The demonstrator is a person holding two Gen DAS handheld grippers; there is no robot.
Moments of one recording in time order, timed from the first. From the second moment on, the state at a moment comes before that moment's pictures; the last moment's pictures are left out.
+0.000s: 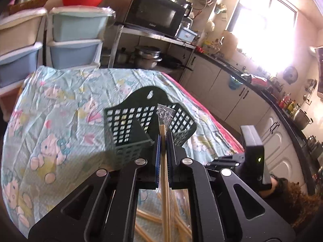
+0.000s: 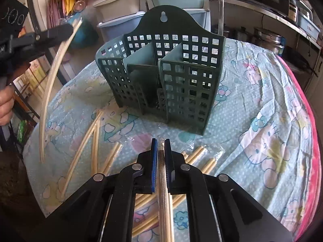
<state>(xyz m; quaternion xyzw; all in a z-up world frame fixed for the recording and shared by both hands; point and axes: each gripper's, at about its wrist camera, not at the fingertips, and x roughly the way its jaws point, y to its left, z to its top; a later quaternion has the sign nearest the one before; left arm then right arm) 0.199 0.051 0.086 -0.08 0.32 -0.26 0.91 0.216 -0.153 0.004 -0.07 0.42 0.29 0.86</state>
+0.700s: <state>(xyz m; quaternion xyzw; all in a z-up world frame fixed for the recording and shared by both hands) 0.225 0.017 0.147 -0.05 0.23 -0.25 0.94 0.189 -0.200 0.148 0.03 0.22 0.30 0.93</state>
